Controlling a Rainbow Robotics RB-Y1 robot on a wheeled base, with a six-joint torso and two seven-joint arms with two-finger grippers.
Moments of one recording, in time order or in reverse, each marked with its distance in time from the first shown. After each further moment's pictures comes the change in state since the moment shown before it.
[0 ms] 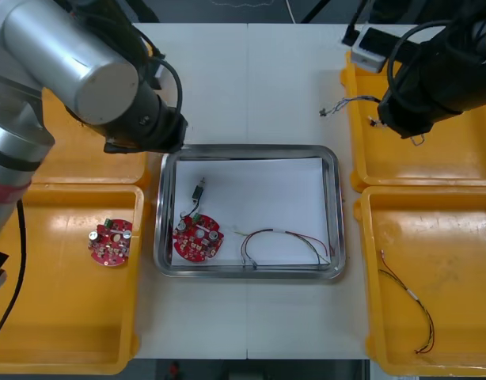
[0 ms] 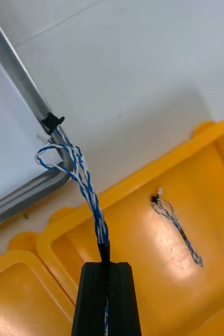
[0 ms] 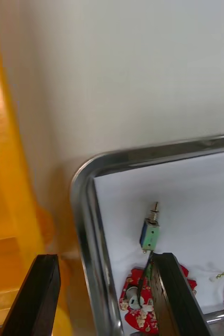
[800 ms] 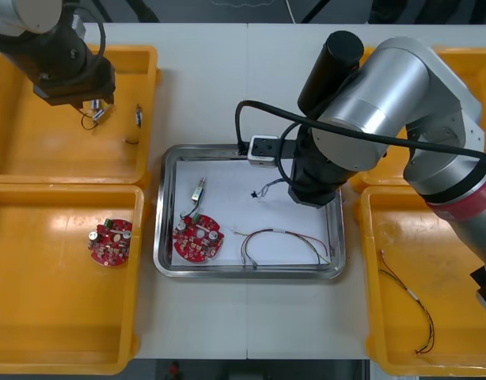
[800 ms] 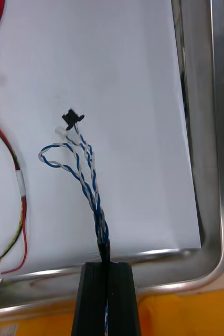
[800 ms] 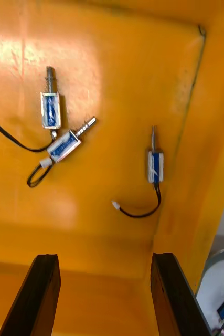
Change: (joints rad) right arm -0.037 0.099 0.454 0.177 0.015 -0.142 0.000; left arm -0.176 0.085 0.142 0.484 -0.027 -0.076 -0.079
